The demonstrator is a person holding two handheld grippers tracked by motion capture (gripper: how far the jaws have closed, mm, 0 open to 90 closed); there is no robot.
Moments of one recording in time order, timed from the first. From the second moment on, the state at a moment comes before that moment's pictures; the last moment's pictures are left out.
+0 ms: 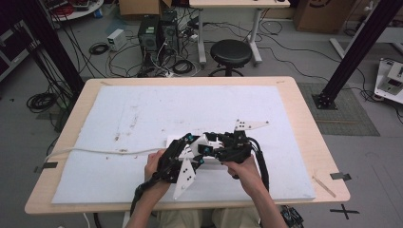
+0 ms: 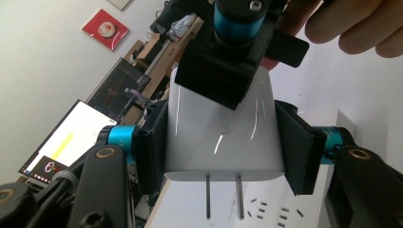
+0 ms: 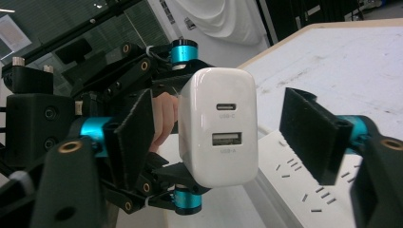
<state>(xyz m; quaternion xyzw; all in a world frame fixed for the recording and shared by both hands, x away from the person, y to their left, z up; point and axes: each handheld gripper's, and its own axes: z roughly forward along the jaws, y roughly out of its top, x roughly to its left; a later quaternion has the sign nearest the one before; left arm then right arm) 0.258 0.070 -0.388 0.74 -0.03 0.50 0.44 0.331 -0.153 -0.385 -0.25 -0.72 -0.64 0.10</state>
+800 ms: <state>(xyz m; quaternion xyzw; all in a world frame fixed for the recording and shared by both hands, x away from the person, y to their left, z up) 0.258 0.066 -0.387 0.74 -0.03 0.50 0.44 0.333 -0.155 -0.389 -0.24 -0.72 -0.65 0.10</state>
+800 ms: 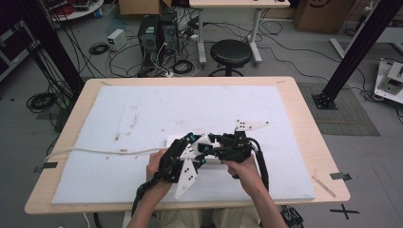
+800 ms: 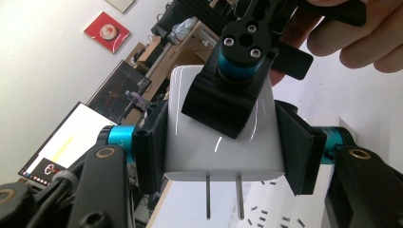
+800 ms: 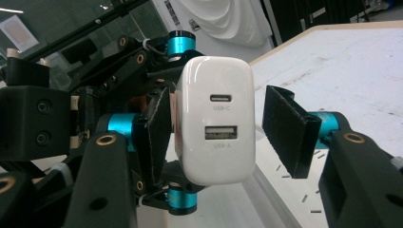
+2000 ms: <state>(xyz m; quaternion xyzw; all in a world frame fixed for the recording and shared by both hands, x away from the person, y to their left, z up) 0.257 0.065 -0.388 0.74 -0.04 0.50 0.44 0.332 -0.153 -0.392 -0.23 -0.72 -0.65 0.11</state>
